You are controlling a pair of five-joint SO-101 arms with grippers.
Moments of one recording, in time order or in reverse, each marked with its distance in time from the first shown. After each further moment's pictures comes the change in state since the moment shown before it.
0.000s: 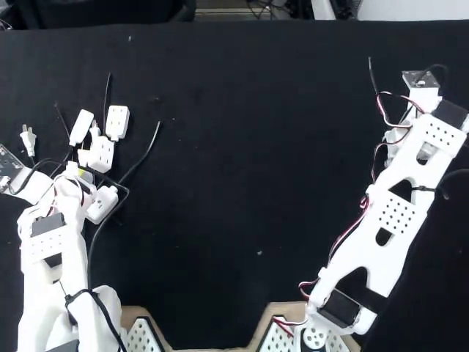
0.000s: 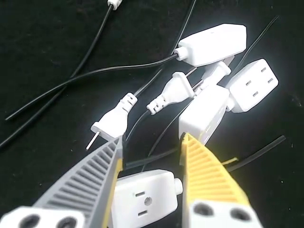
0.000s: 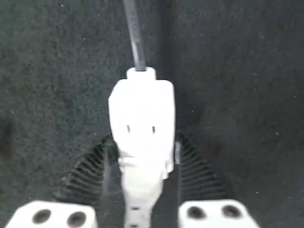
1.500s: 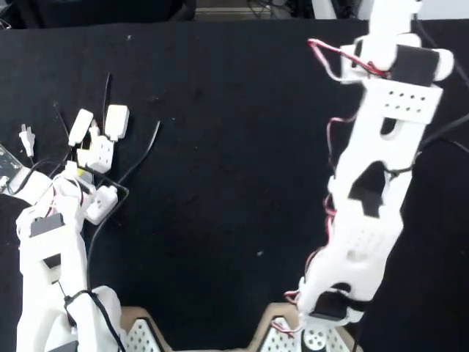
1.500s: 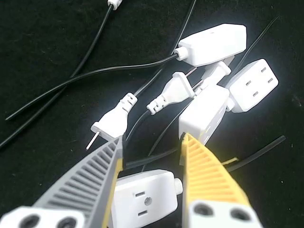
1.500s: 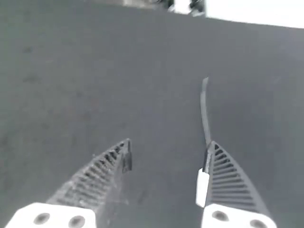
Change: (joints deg) left arm 0.0 0.0 0.0 0.0 0.0; right arm -23.0 -43.9 14.9 1.4 -18.8
